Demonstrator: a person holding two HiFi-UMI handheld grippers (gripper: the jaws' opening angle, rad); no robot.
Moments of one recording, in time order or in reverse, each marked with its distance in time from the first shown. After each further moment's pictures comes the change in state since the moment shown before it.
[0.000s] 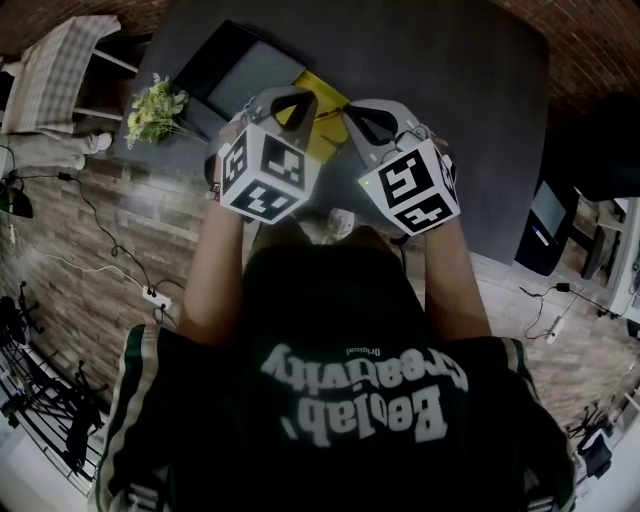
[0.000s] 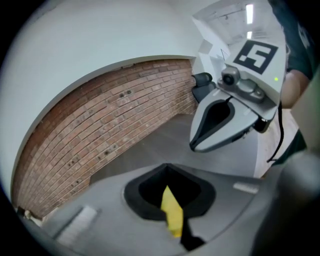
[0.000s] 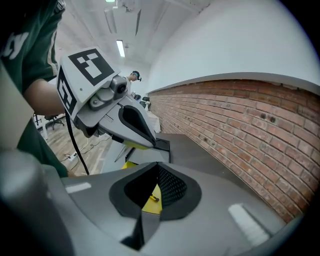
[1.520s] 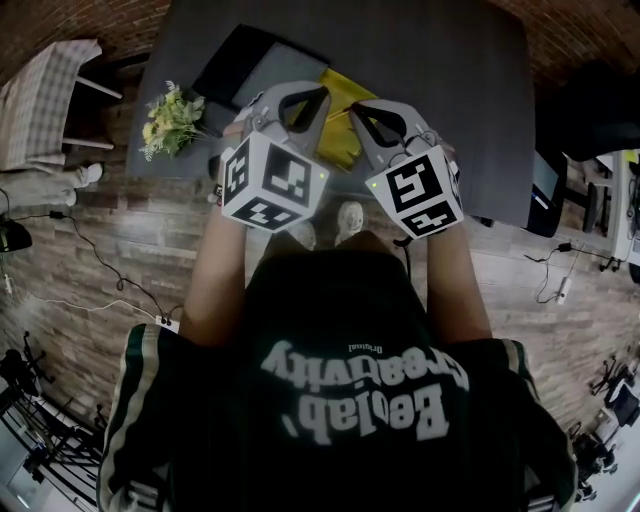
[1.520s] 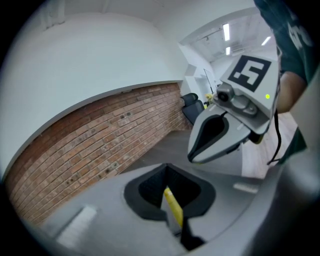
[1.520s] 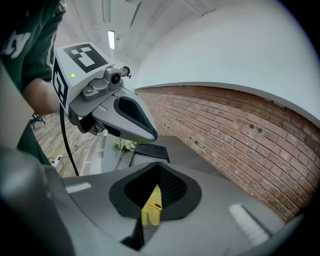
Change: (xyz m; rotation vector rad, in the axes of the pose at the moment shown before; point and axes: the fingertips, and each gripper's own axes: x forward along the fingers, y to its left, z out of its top) left arm -0.095 0.044 -0.023 0.107 -0.240 -0.077; right arm 0.026 0.063 0.077 0.032 0.049 -0.200
